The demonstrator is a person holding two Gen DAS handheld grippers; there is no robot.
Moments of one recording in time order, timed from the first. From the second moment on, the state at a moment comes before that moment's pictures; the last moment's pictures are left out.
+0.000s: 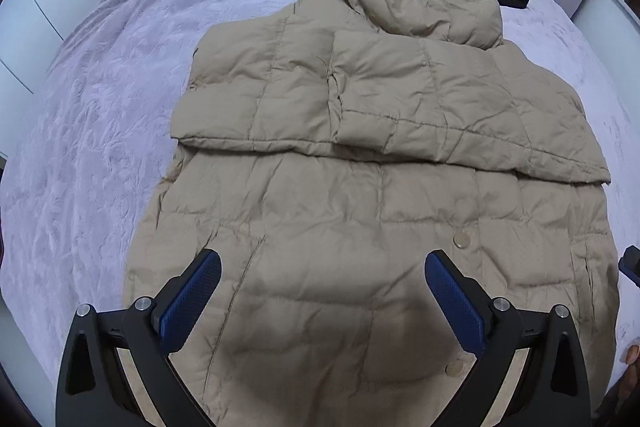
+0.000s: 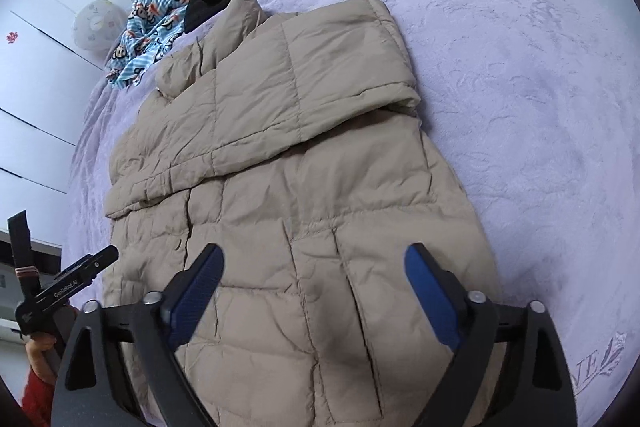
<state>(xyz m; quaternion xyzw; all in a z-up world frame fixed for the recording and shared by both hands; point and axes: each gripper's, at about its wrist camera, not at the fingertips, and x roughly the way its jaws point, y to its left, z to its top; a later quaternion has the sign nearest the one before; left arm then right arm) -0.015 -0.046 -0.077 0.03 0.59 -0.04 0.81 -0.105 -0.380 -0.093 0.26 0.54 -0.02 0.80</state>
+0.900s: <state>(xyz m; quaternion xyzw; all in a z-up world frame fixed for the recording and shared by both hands) -0.161 0.047 -0.040 0.05 0.61 -0.05 0.79 -0.246 -0.304 -0.069 0.36 0.55 -0.09 0.75</state>
